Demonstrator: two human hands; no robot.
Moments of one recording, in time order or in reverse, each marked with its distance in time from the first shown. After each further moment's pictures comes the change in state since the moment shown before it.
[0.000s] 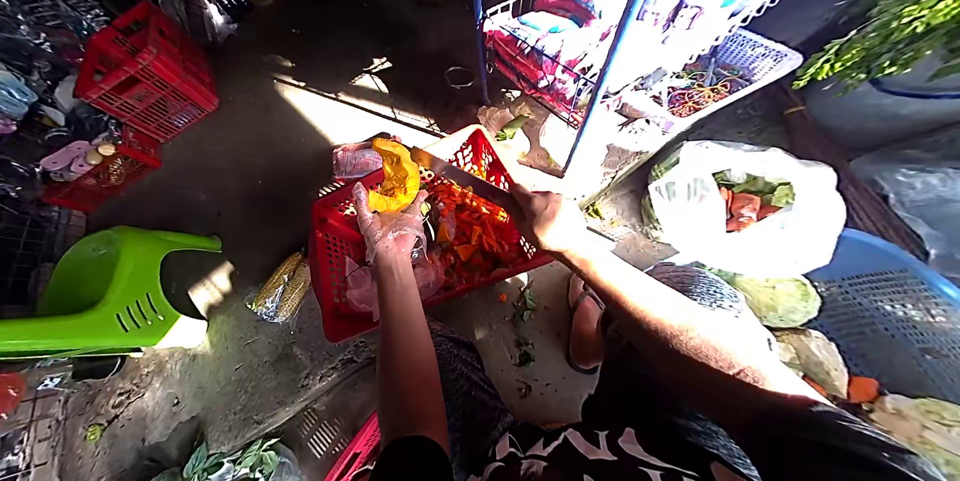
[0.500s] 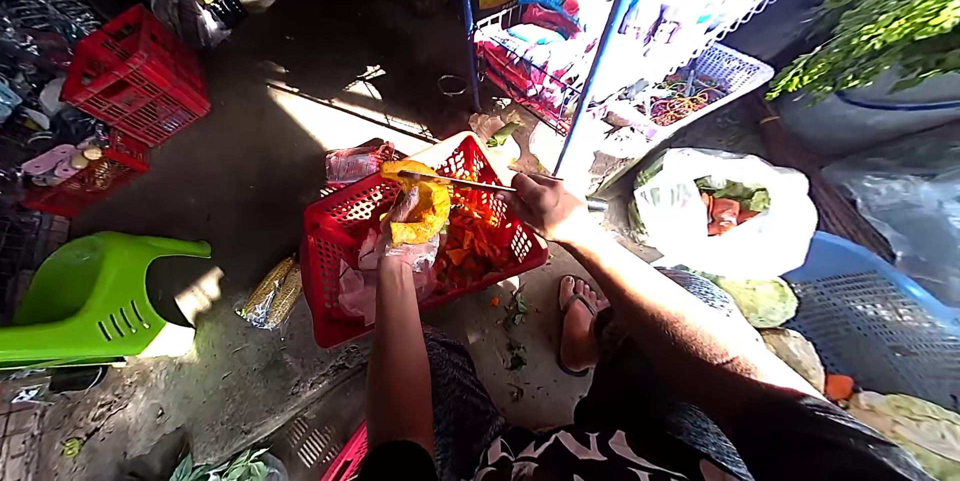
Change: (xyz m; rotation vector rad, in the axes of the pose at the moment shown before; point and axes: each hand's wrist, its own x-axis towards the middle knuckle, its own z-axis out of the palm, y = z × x) left_hand -0.013 -0.016 -0.006 0.416 -0.201 -0.250; right_hand 0.013 0.036 0.000 0.075 0.475 -0.453
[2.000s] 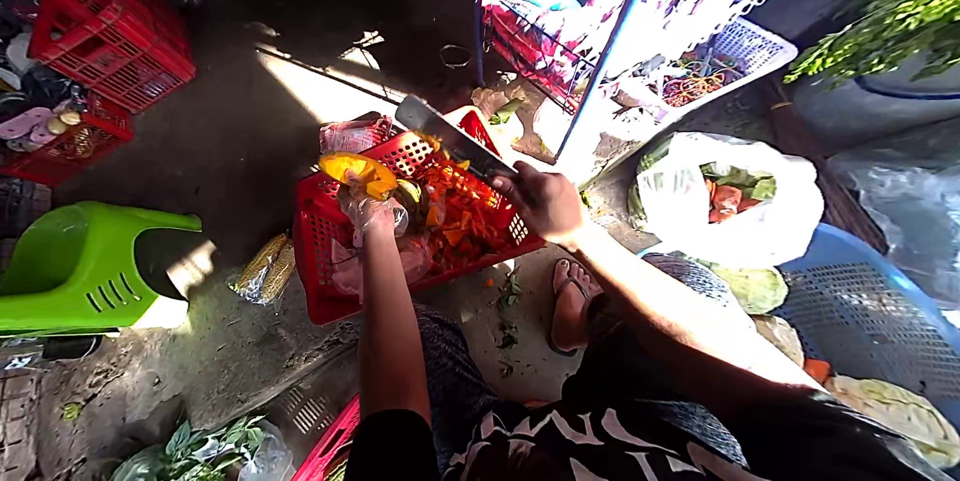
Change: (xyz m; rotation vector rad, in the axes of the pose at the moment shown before) left_hand 0.040 0.005 -0.032 0.146 0.599 0.544; right_hand -0.009 -0.036 -0.007 0.203 -0.082 0.205
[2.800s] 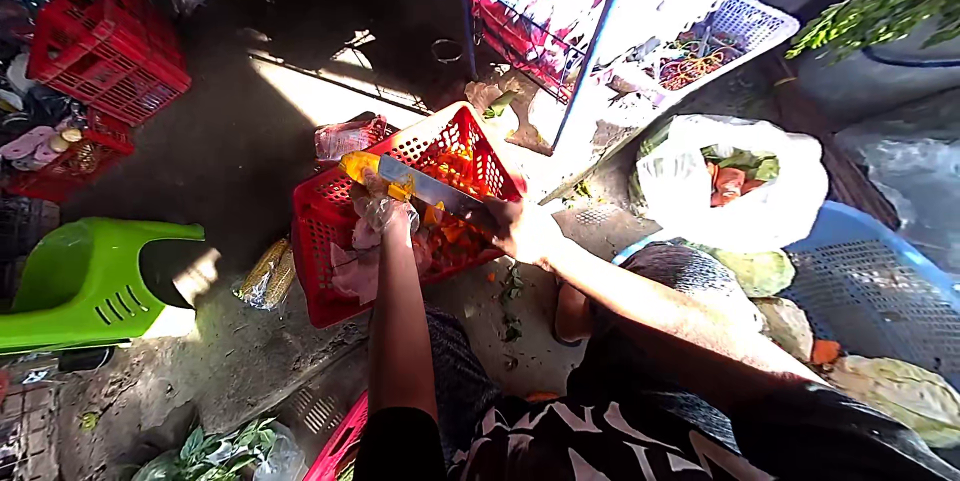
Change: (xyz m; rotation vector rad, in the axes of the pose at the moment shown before) left_hand -0.032 -0.019 0.007 0.356 -0.058 0.042; right_hand -0.011 -0.020 0.018 -0.089 -0.512 0.311
